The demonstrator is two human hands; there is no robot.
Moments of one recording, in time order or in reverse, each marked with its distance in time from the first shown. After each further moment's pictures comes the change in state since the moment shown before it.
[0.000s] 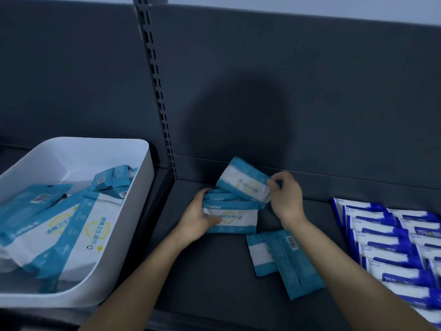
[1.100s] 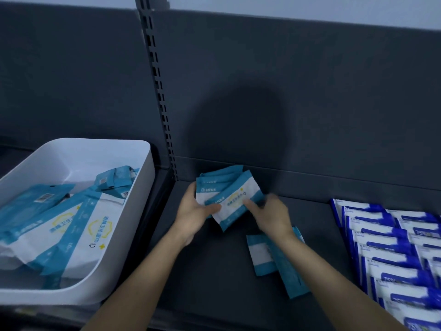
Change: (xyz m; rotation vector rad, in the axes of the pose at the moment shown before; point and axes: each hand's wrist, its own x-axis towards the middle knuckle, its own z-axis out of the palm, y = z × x) left_hand 0.001 0.012 0.002 -0.335 0.164 0.031; right_hand -0.032 0.005 0.014 -0.314 -0.230 0.189
